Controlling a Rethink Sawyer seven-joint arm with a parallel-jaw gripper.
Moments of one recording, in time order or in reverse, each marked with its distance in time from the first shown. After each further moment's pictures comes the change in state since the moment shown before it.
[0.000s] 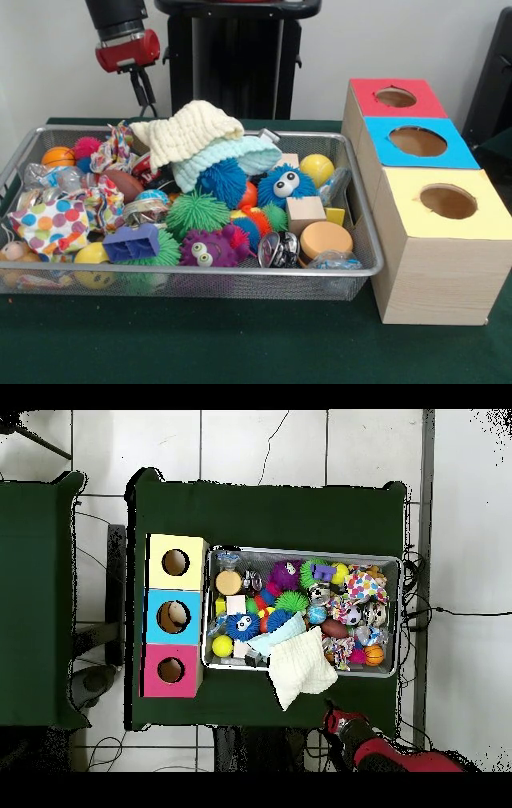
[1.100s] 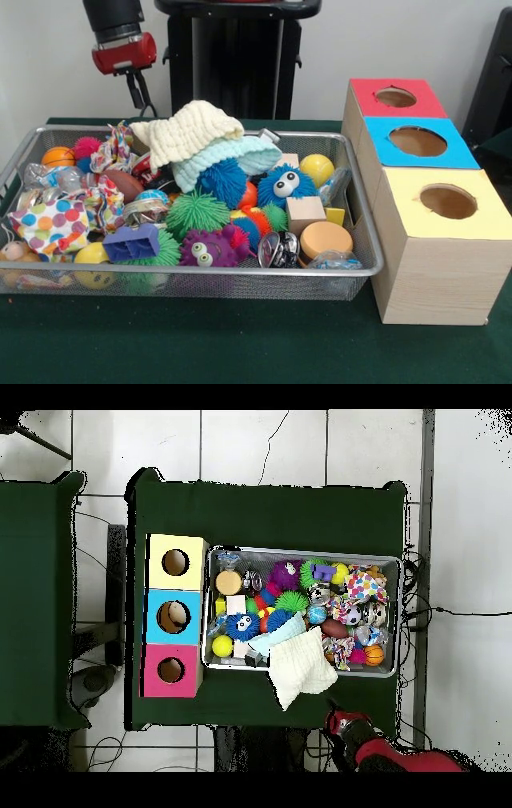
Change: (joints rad) arm -0.009 0.006 0.000 -0.010 -0.047 0.000 0.000
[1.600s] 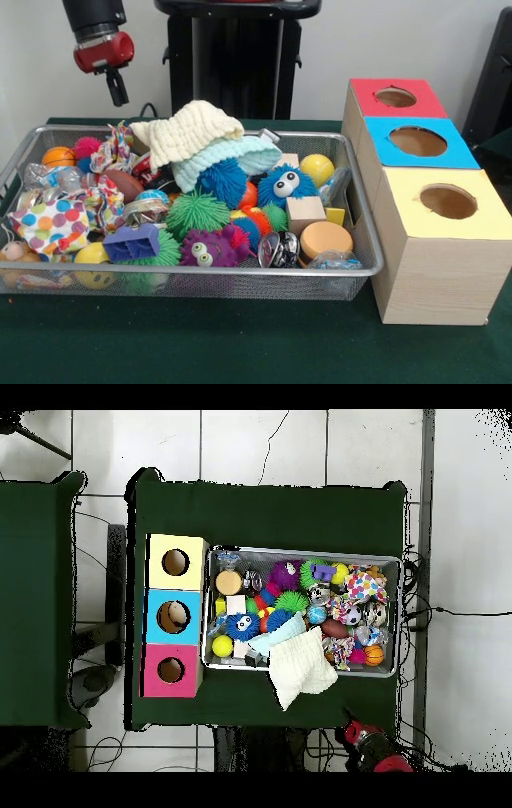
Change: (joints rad) arm -0.255 0.119 0.058 -0.024 -0.001 0.052 -0.048
